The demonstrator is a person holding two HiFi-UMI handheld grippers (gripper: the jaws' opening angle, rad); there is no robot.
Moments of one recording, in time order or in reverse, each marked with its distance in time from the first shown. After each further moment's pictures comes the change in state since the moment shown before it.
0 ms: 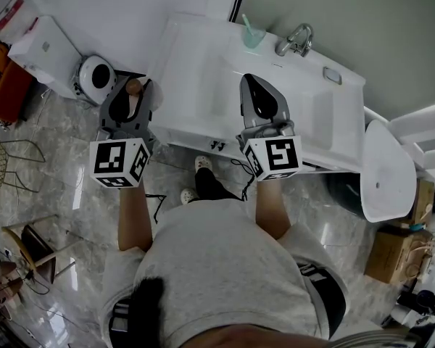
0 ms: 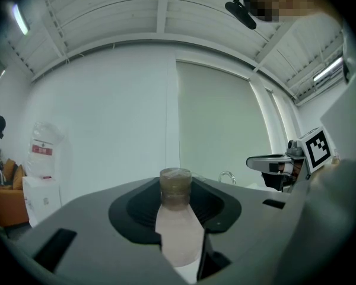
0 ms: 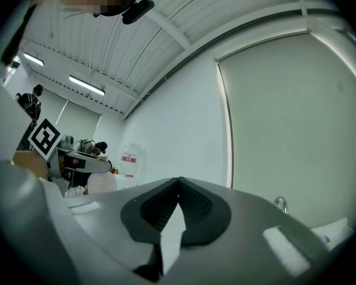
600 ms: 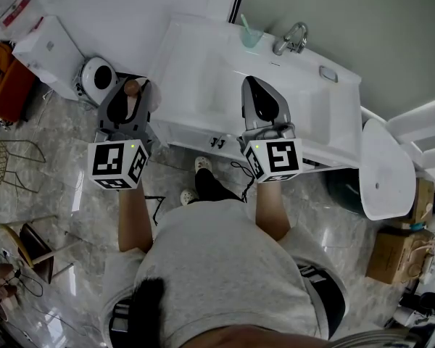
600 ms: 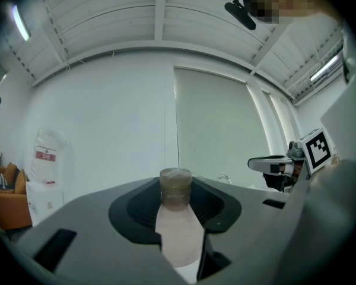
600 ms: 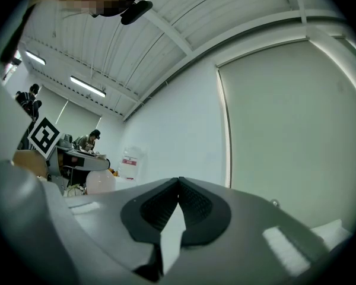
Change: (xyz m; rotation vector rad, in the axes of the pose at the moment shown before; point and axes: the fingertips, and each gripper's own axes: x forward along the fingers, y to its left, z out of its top) left arm -0.041 -0.009 0.015 0.016 -0.037 0.007; right arm -0.035 0.017 0.018 -0.008 -0.028 -0.015
